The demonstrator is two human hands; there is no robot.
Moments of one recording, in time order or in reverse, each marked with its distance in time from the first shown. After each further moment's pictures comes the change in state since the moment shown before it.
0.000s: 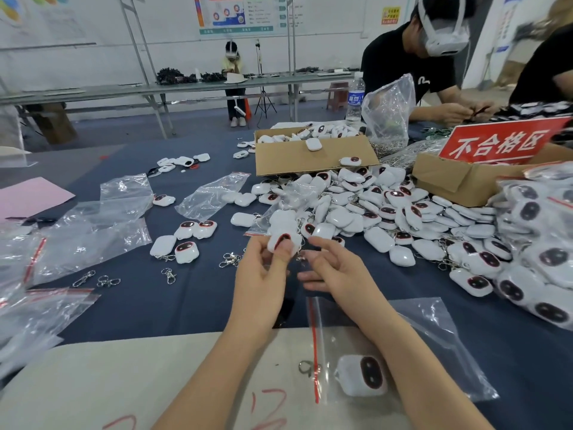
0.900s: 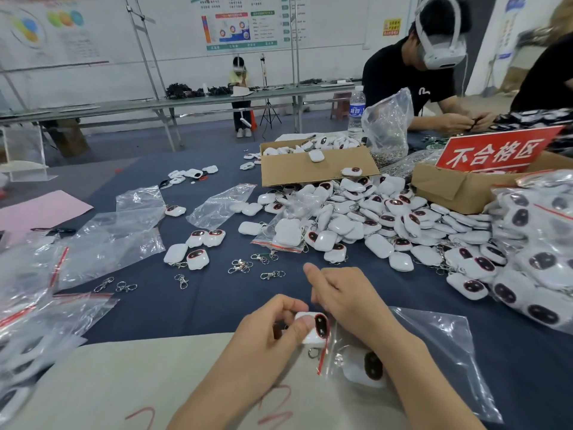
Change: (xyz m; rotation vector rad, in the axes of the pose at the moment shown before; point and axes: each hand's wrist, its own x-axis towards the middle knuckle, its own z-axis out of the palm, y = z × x) left_hand -0.058 0.010 -0.039 0.301 -0.397 -0.059; right_hand -0.021 -0.010 -0.003 -0.677 -0.014 -0.187
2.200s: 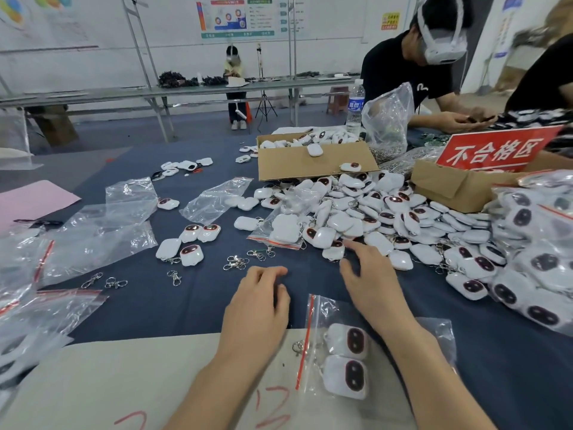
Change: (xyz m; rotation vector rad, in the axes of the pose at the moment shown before) left_hand 0.041 -0.016 0.005 0.514 0.273 -0.005; right_hand 0.013 0.031 -0.011 -0.135 0.271 0.156
